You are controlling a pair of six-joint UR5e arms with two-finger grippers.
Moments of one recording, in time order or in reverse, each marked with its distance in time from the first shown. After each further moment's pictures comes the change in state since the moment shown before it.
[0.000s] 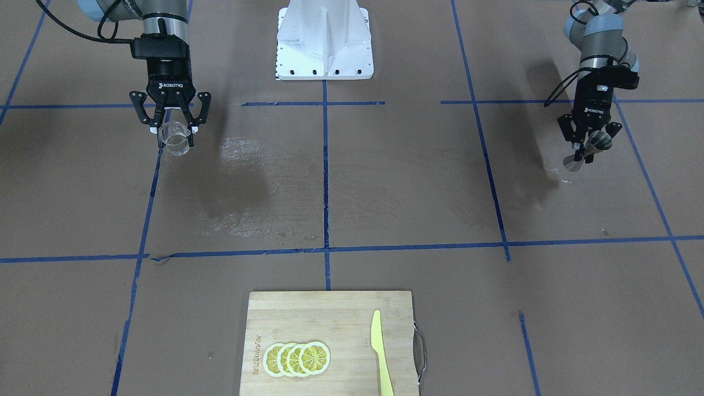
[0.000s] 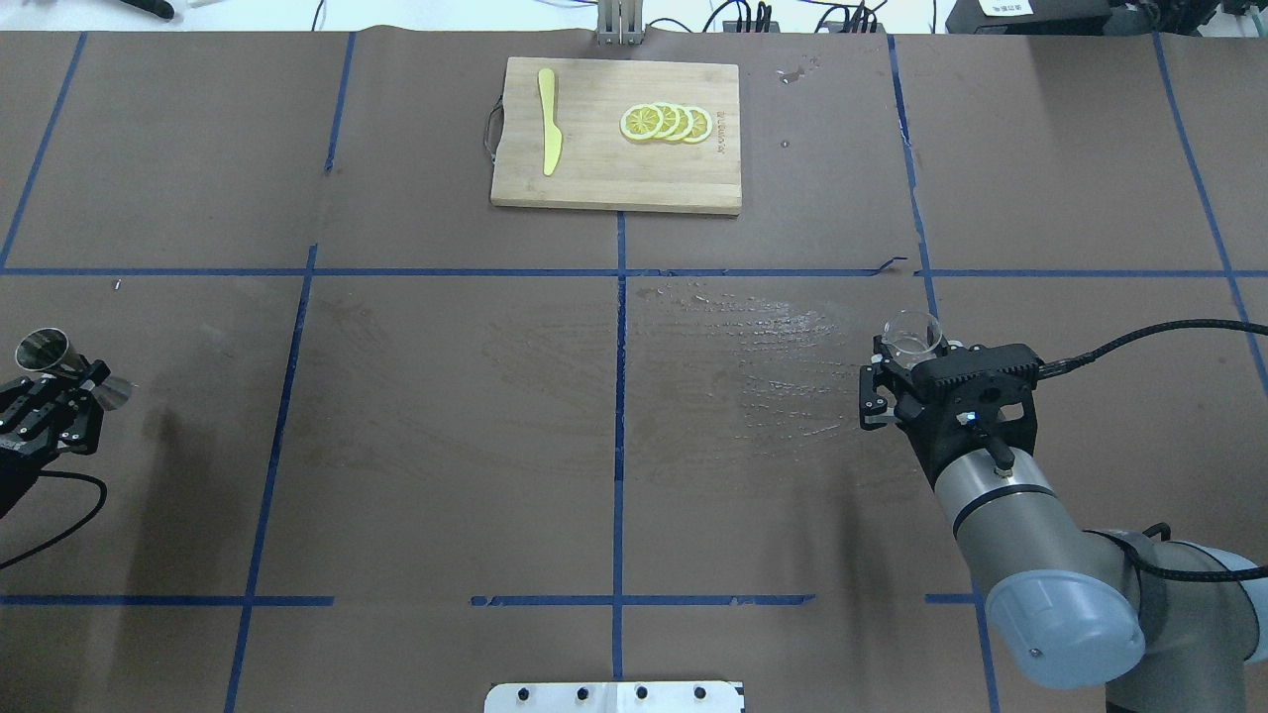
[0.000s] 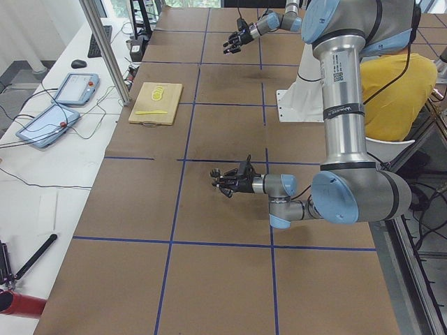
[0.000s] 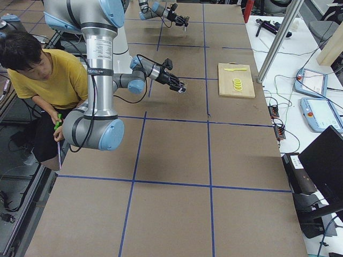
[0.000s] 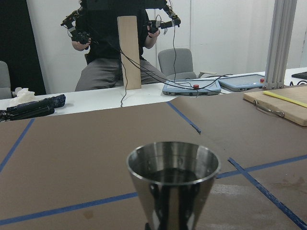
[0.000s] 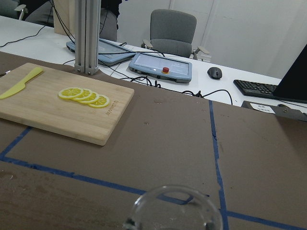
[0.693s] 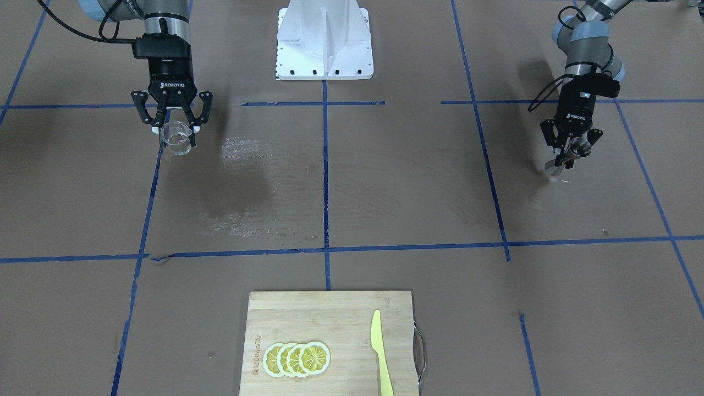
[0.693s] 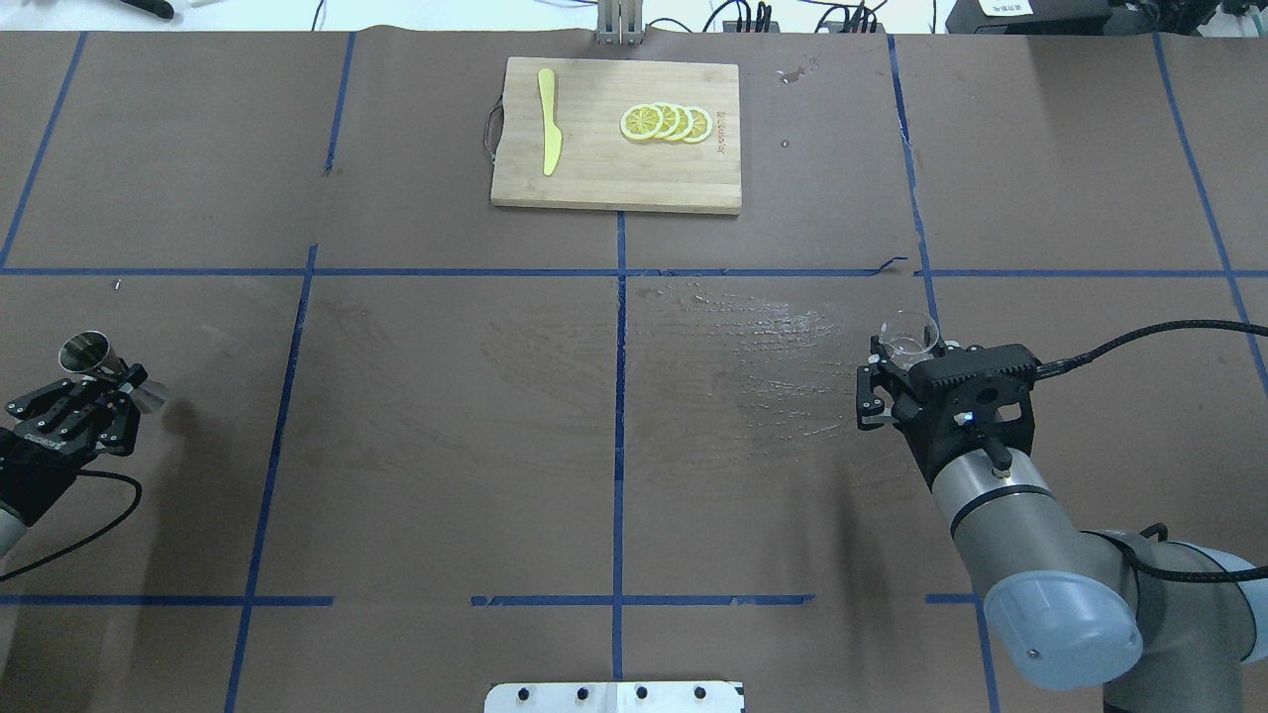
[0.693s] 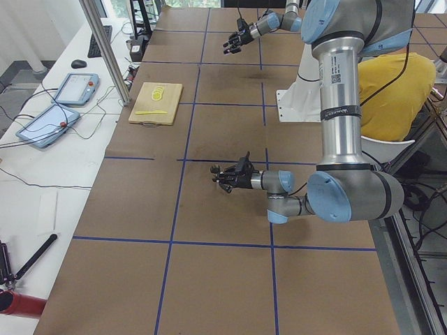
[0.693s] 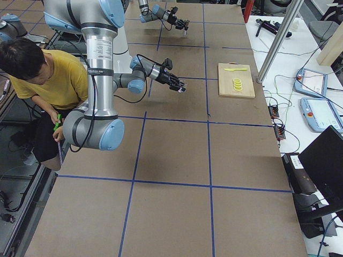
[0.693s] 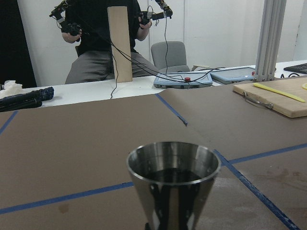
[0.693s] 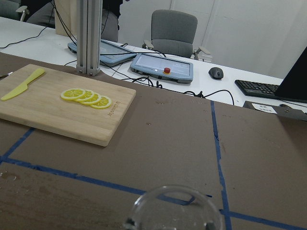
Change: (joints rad) left arm 0.003 -0.055 0.017 0.015 -0.022 -0.002; right arm -0.002 0.006 0.000 0.001 -0.001 0.000
